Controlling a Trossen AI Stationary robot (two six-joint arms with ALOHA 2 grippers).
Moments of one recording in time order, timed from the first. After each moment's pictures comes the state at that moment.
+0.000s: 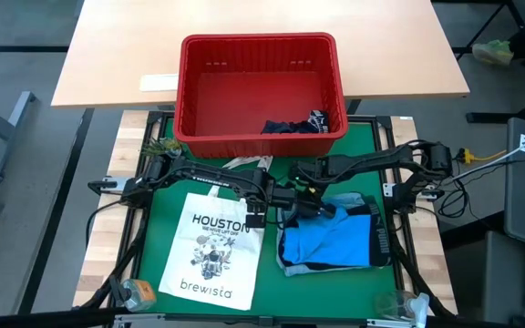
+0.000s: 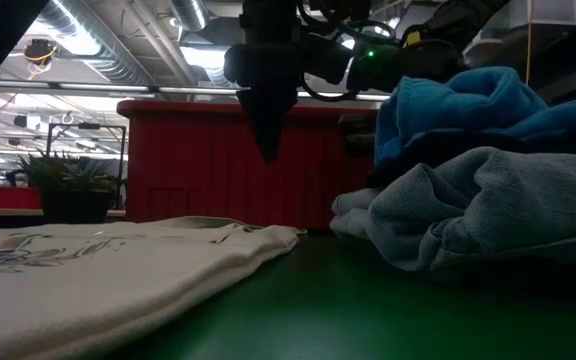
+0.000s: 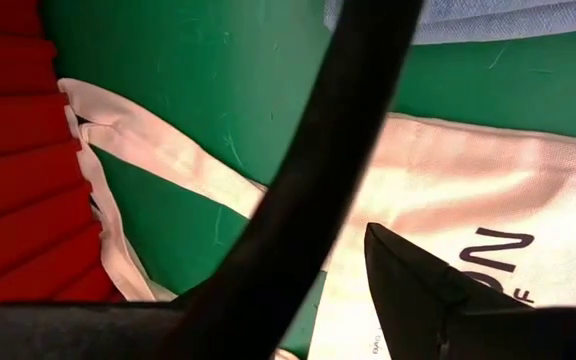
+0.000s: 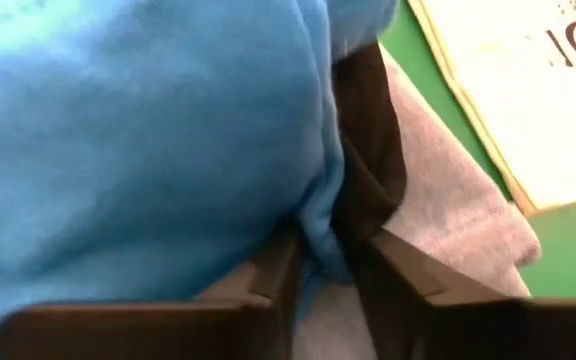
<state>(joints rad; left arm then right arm) -0.09 2.16 1.93 -1.31 -0.27 -0.12 -0.10 1.68 0.98 -0.50 -0.59 -1.14</state>
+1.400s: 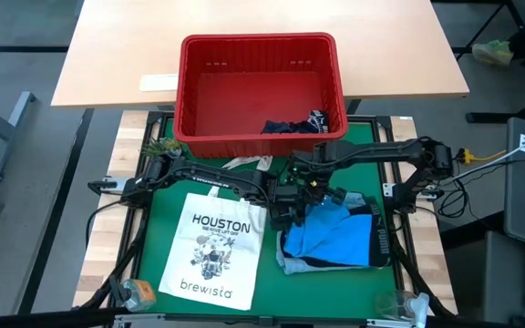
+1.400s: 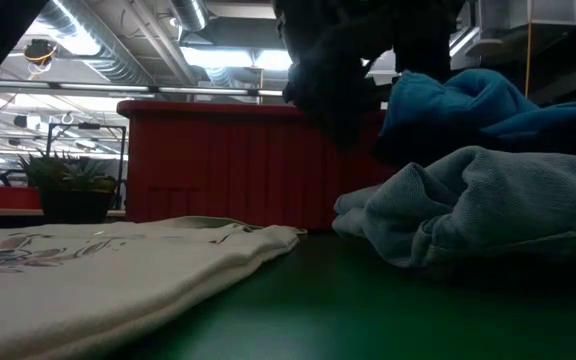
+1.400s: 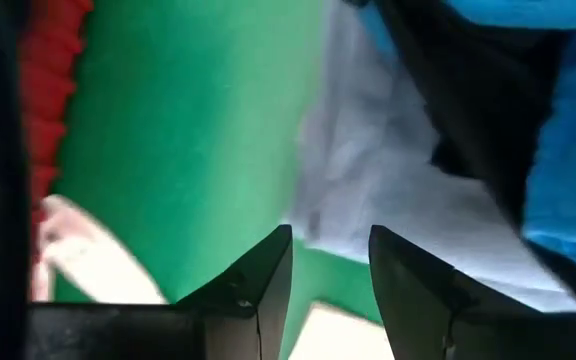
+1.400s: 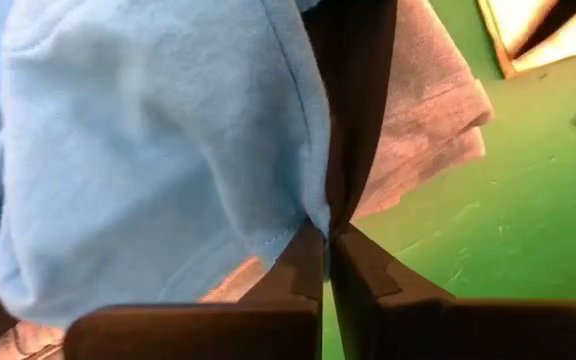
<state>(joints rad) -0.09 2.16 1.93 -0.95 -0.28 -0.29 -0.10 1.67 1.32 -1.09 -0.30 -1.19</state>
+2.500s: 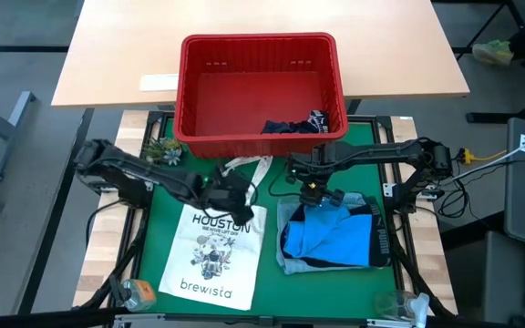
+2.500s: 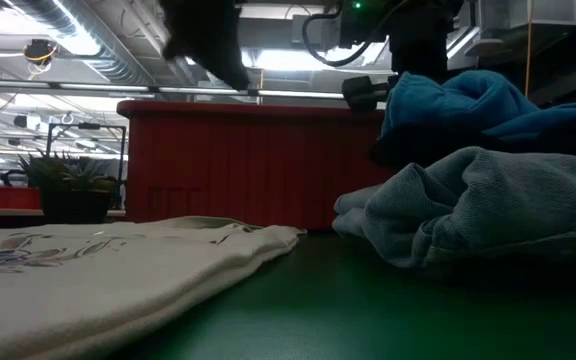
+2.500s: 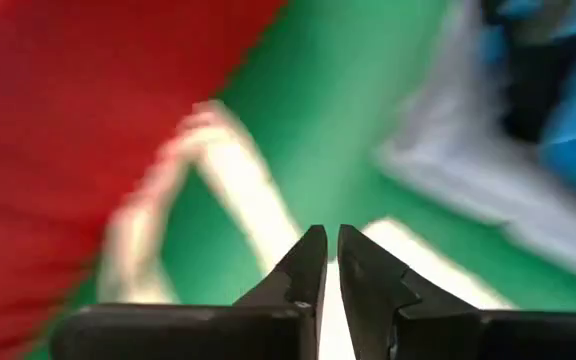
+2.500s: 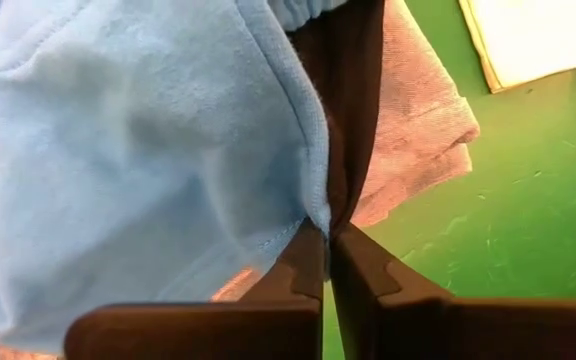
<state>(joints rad) -0.23 1.56 1.29 -0.77 -0.56 -0.66 -0.10 1.68 1.32 -1.07 -0.30 -1.18</state>
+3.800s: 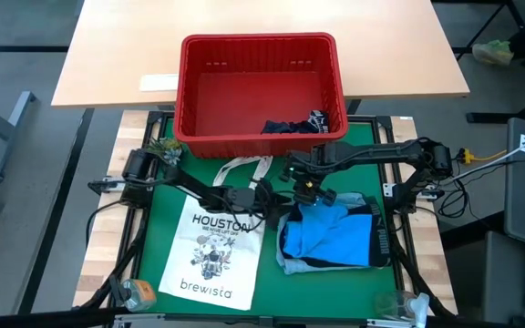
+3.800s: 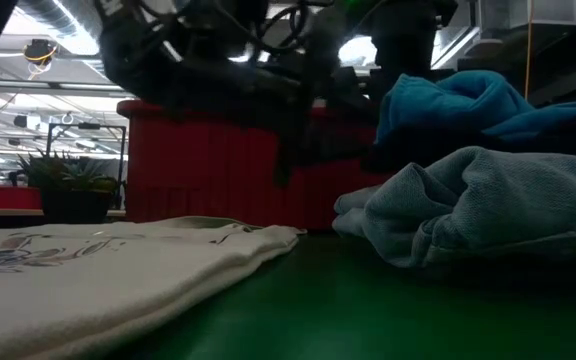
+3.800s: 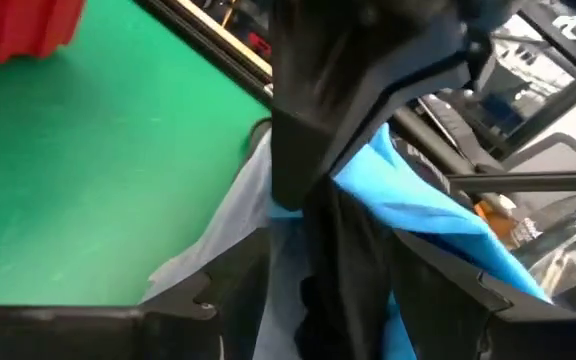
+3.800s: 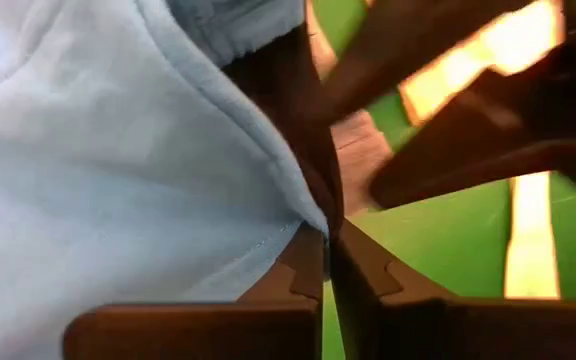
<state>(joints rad) -0.12 1.98 0.92 0.86 -0.27 -0.70 -0.10 1.68 1.32 -0.93 -0.30 -1.18</state>
